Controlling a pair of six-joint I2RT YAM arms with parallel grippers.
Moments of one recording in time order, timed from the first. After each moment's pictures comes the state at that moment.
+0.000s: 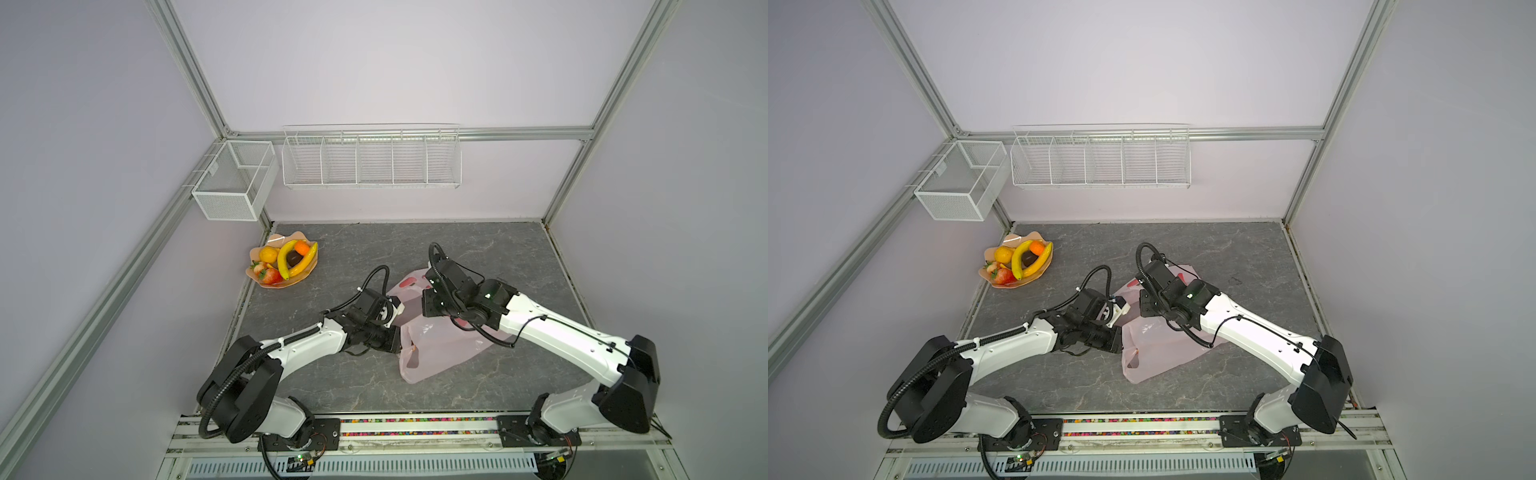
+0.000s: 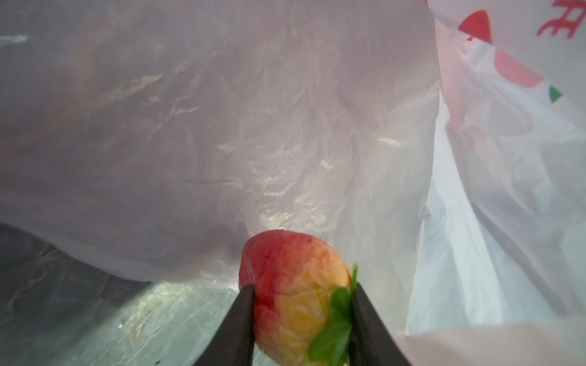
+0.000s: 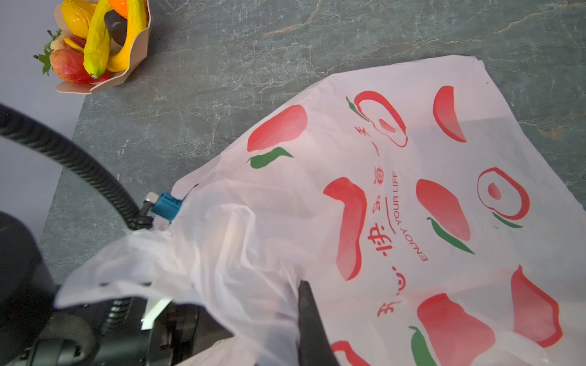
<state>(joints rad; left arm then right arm) -0.73 1.46 0.75 -0.27 0.56 -0.45 0.90 1.46 1.29 -0.74 0.20 0.68</state>
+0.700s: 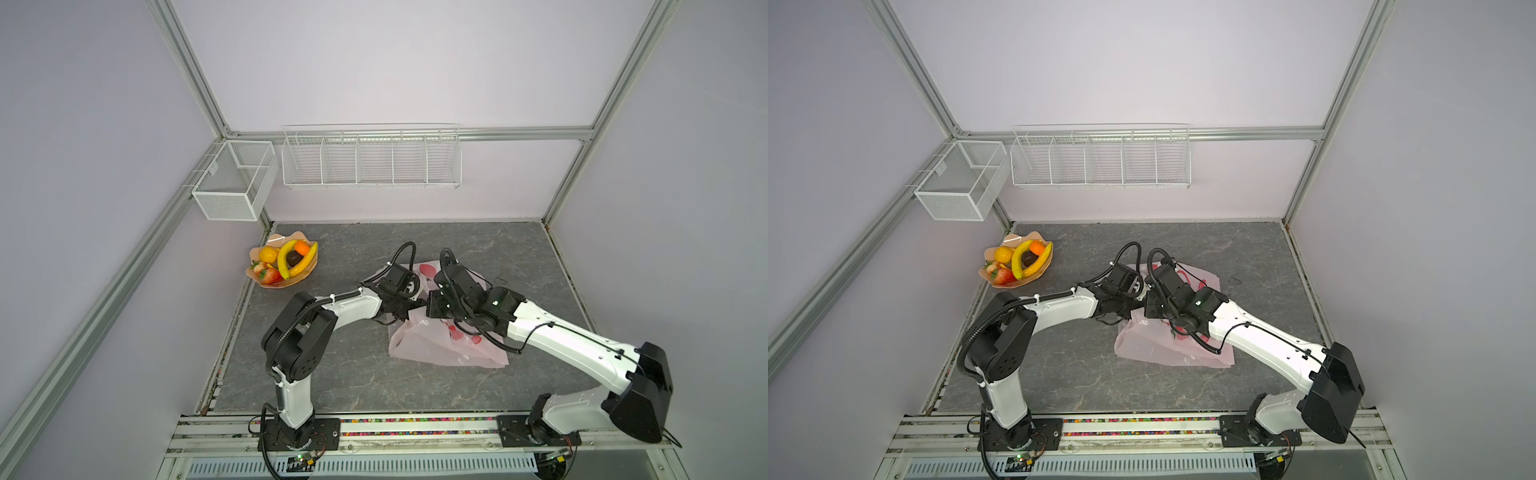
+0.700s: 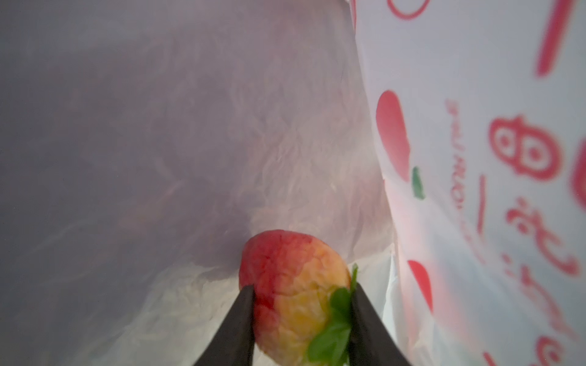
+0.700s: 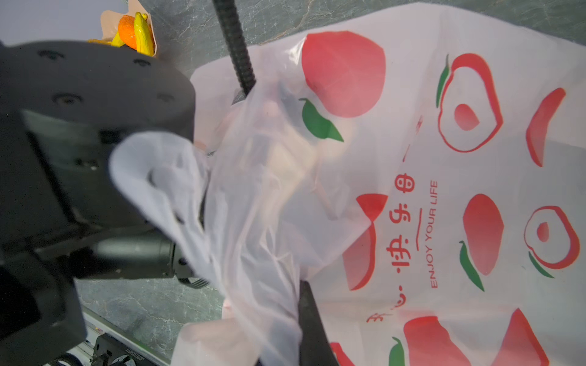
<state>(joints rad) -0.75 1.88 1.16 -0.20 0.61 -0.44 0.87 1.37 1.15 -0.63 0.16 0.79</state>
